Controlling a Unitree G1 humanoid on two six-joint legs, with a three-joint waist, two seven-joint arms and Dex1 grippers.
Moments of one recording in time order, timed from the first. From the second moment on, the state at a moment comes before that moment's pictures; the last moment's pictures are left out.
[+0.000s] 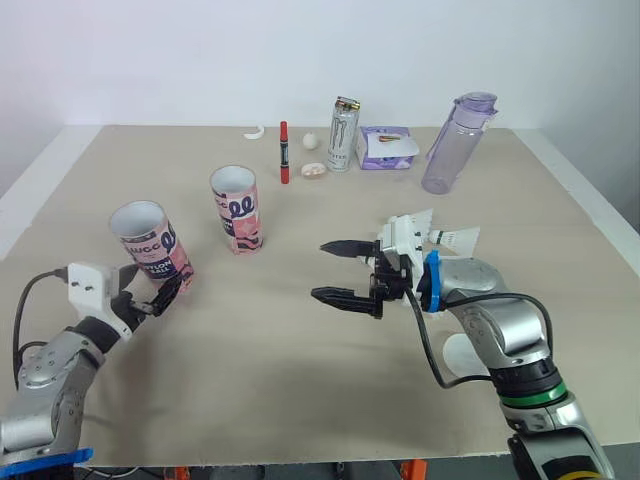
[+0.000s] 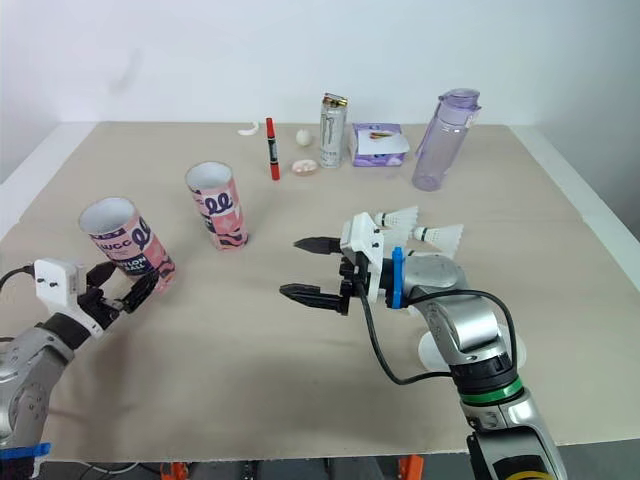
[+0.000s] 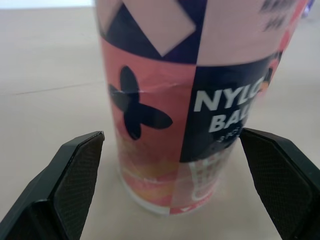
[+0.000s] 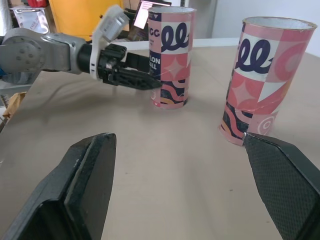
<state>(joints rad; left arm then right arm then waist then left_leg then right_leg) -0.03 0.52 0.35 -0.08 -0.45 0.27 -0.57 -0.49 -0.50 0.15 -0.16 0.47 0.38 1.04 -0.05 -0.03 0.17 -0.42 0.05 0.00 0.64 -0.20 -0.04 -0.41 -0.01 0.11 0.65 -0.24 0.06</state>
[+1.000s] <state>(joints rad) -0.24 0.56 0.24 0.29 -0.35 0.05 -0.78 -0.49 -0.50 0.15 -0.18 0.47 0.40 1.02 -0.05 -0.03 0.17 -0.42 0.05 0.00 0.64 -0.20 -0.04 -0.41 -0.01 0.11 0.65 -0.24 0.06</state>
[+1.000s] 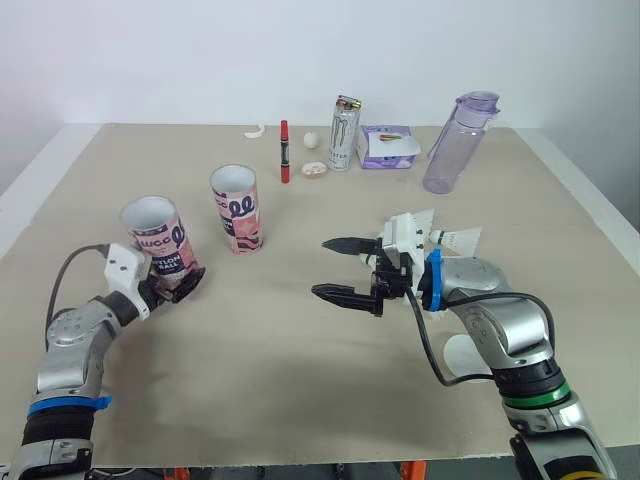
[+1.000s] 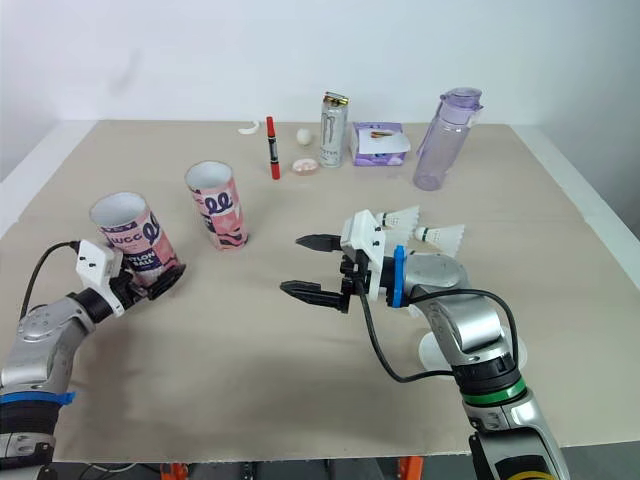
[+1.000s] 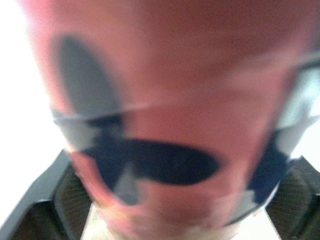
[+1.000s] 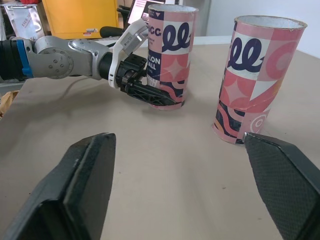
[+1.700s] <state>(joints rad) -0.12 0.64 0.23 0.16 -0.33 0.01 -0.87 -0.44 -0.54 0.10 -0.29 0.52 0.44 1.02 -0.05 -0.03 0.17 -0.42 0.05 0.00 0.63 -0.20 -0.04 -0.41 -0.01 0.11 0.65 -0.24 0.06</state>
